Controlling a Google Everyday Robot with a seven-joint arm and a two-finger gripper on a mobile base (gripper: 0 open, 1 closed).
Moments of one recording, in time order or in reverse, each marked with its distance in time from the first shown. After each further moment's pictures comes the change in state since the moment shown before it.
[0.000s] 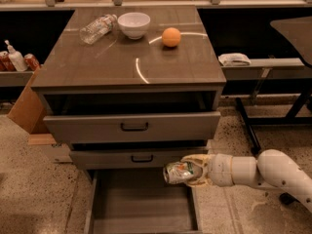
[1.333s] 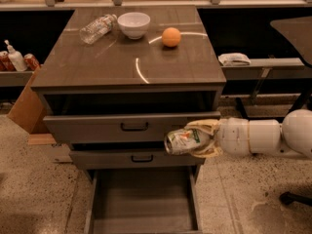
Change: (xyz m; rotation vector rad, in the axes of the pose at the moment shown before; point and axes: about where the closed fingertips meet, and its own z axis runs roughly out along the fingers) arm -0.084 -0.112 -0.069 0.059 -0.030 -0.145
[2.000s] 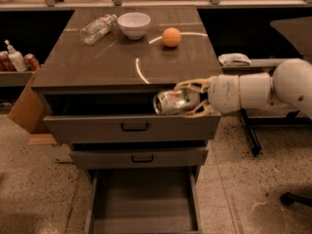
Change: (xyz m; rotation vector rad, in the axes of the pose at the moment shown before) arm -0.013 -0.114 0.014 0.016 -0.054 -0.035
